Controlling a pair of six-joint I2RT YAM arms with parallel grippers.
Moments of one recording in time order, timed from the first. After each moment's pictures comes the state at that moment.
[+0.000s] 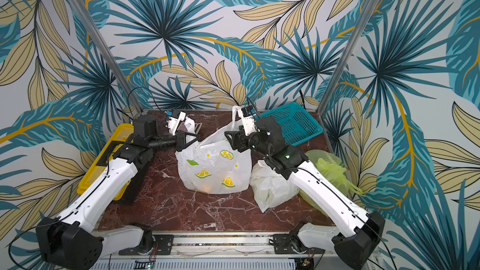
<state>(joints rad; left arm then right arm) -0.23 1.23 1.11 -0.33 0.78 -0.30 0.62 1.20 1.26 -0.40 -0.06 0.14</state>
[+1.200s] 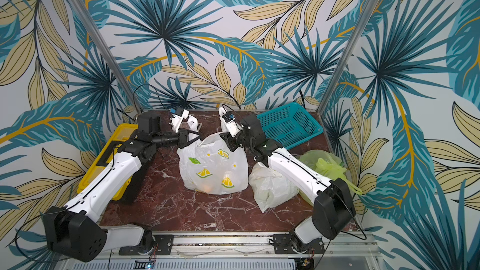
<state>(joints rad) -0.23 1.33 1.18 -0.35 0.80 -0.30 0.59 1.51 1.23 -0.14 -0.22 -0.10</state>
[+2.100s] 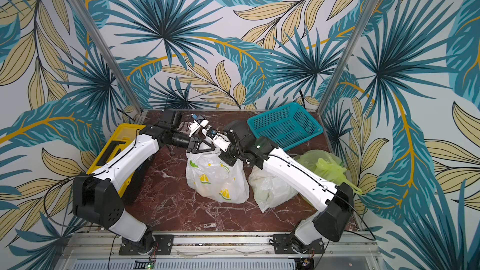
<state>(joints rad) -0.30 1.58 1.36 -0.72 1.18 0.10 0.79 1.53 1.50 -0.77 0.03 -0.31</state>
